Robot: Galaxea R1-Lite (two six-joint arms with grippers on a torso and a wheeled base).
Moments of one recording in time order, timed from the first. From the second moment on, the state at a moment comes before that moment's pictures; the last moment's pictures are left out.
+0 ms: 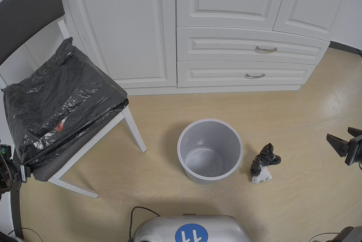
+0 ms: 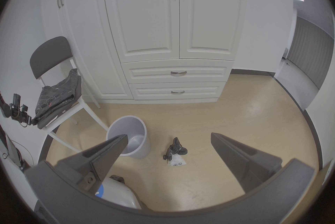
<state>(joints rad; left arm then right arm) 0.48 1.35 -0.27 -0.49 0.20 0.34 0.14 0.91 -0.47 -0.19 -0.09 0.02</state>
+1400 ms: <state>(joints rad) 0.63 1.22 -0.19 -0.77 -0.17 -0.05 0.19 0.87 -0.46 -0.20 -0.08 0.04</state>
